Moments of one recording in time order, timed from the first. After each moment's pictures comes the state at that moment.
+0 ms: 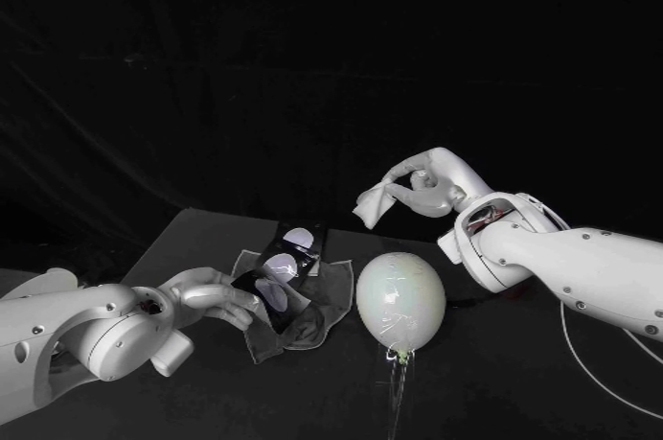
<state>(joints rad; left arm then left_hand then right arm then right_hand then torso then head) 1.26 -1.28 -0.21 1.79 -0.27 -0.23 -0.08 1.17 -0.15 0.92 -0.03 0.31 0.87 0.22 0.52 0.35 0.97 0.18 0.06 0.06 0.75 0.13 0.85 0.25 0.15 0.49 0.29 0.84 0.41 1.43 -0.64 -0.13 1.46 -0.99 -0.67 0.00 1.36 -0.06 0.57 0.04 0.05 1.09 0.09 0.18 0.48 1.45 0.03 1.35 1.31 1.47 -0.04 1.57 1.31 0.07 1.44 0.07 1.29 1.31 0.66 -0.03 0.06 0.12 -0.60</state>
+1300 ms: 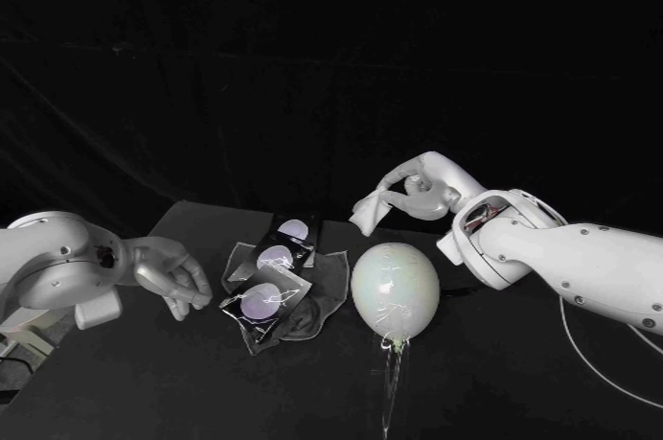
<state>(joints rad) 1.46 -1.31 -0.21 1.63 -0.67 0.28 -0.38 1.56 -0.18 0.22 0.29 0.33 0.68 0.18 0.63 0.23 0.99 0.17 0.23 0.08 0.77 0.12 0.86 0.23 0.17 0.71 0.28 0.56 0.17 1.41 -0.67 -0.14 1.47 -1.00 -0.58 0.00 1.36 -0.06 0.58 0.04 0.05 1.09 0.10 0.18 0.48 1.45 0.03 1.35 1.31 1.47 -0.04 1.57 1.31 0.07 1.44 0.07 1.29 1.31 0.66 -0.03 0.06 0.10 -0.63</state>
